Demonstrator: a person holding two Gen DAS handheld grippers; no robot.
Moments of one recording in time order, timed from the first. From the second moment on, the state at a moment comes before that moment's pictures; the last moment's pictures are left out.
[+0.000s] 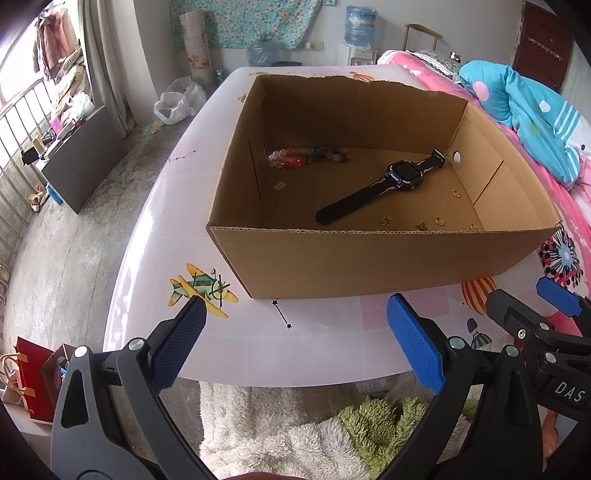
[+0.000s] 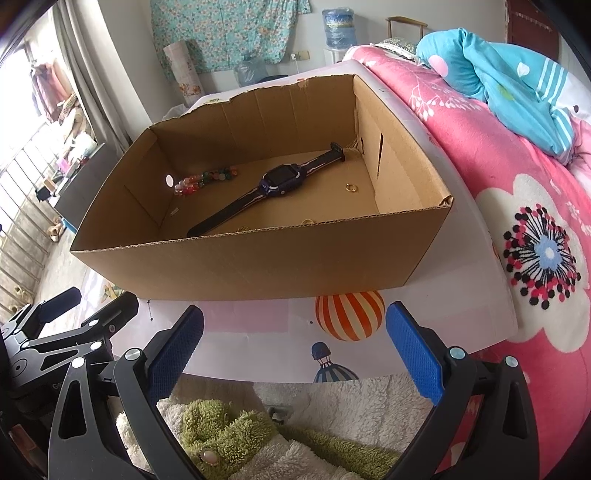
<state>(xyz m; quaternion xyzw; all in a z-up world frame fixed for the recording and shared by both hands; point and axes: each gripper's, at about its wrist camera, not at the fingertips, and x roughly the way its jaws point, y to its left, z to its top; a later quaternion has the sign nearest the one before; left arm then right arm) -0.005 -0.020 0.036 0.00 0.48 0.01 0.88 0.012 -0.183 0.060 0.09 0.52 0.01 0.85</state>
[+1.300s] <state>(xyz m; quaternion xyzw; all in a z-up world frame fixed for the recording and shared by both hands) -0.005 -0.019 0.034 0.00 0.49 0.01 0.87 0.013 -0.180 0.056 0.09 0.52 0.02 0.85</state>
